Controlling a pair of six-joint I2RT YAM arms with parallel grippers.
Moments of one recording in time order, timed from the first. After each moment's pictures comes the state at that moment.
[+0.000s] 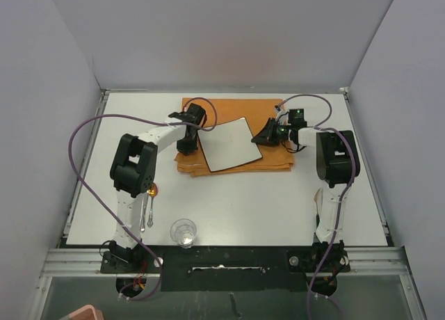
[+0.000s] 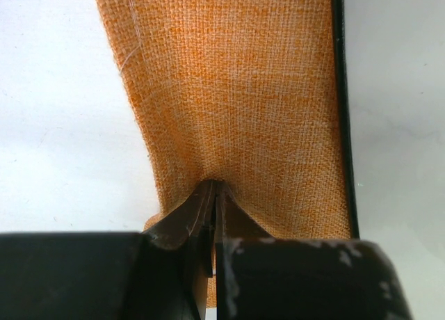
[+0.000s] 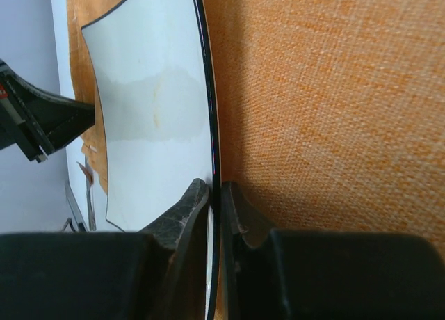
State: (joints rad) left arm -0.45 2.15 1.63 -0.75 -0.28 -0.39; right arm 0.10 2.18 1.37 0.00 -0.82 0.46
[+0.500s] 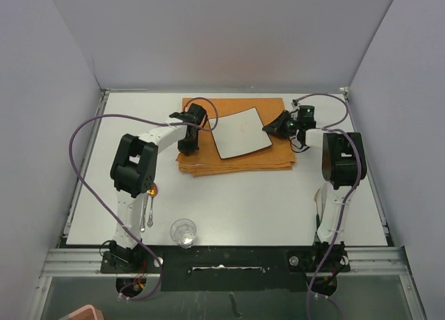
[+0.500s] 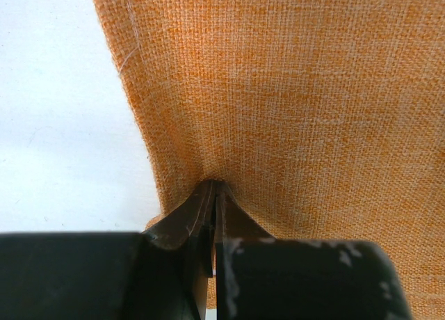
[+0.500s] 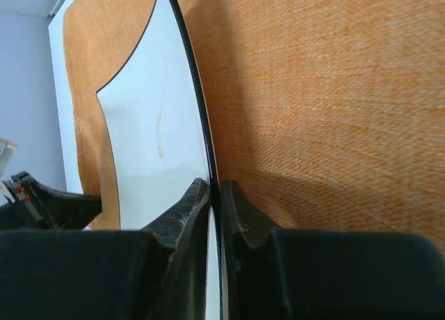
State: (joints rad) left arm -0.46 2.15 1.63 -0.74 -0.27 -0.40; right arm 0.04 2.13 1.30 0.20 -0.61 0.68
